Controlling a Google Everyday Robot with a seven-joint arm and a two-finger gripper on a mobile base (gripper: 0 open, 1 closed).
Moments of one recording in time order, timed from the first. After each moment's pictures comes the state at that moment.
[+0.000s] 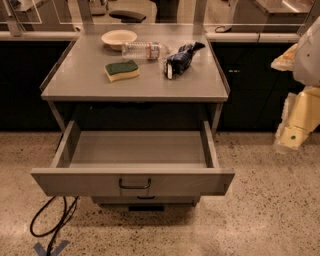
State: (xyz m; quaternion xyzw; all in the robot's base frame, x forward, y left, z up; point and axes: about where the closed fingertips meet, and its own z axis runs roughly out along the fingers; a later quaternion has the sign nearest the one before) arm 0.438 -0.217 0.976 -0.60 0.78 -0.03 0.16
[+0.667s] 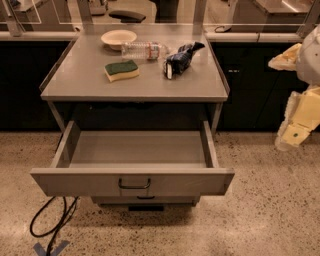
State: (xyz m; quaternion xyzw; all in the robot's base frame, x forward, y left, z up) arm 0.445 -0.220 0.973 -0.62 0.76 0.00 0.19
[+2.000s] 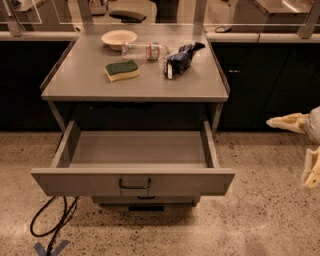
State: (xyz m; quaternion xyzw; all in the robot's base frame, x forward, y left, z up) arm 0.450 -0.296 0.818 -0.68 0.68 0.18 0.23
